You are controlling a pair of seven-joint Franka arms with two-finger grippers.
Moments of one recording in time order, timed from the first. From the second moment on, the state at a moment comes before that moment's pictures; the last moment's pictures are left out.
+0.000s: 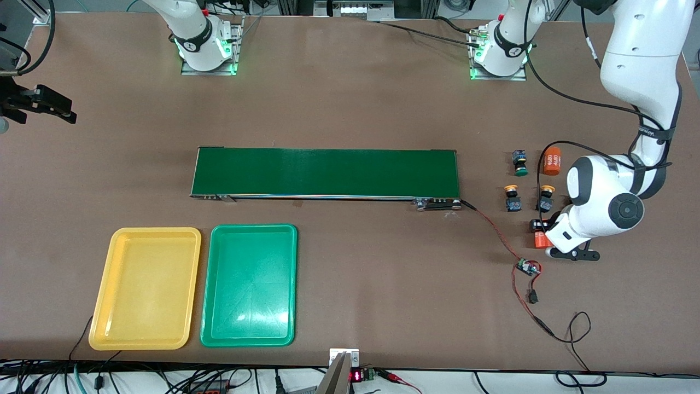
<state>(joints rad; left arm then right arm) 0.07 0.61 -0.02 -1.76 0.06 2.22 0.09 0.11 -0.03 -0.18 -1.63 -0.06 1.52 -0.10</state>
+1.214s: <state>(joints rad) -0.12 0.46 -0.32 -1.77 0.06 1.84 0.88 0.11 -0.03 -0.18 -1.63 -0.06 1.53 -0.10</state>
